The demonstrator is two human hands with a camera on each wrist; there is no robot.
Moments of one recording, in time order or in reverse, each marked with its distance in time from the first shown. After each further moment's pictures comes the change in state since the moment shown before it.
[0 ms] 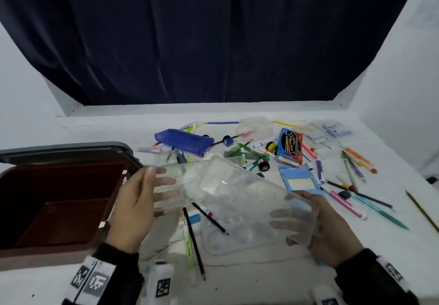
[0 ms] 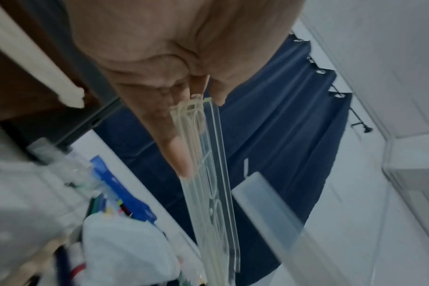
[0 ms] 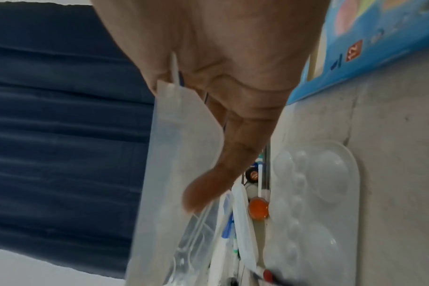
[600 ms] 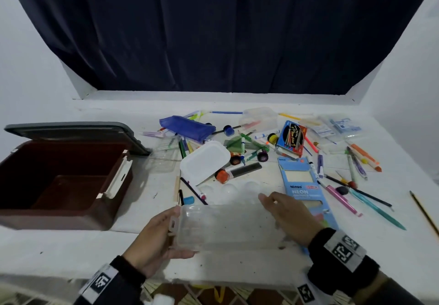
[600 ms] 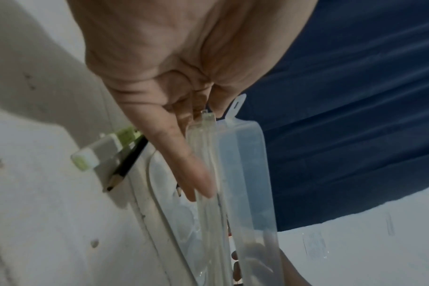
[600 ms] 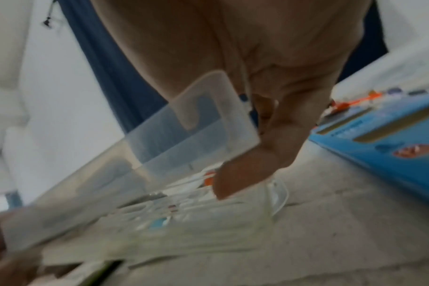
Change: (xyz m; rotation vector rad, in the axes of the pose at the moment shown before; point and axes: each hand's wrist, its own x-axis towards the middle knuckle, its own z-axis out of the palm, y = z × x) left_hand -0.068 -0.058 0.021 -0.191 -0.257 -0.674; right_hand 0.019 0.012 -0.006 -1.202 0.009 -0.191
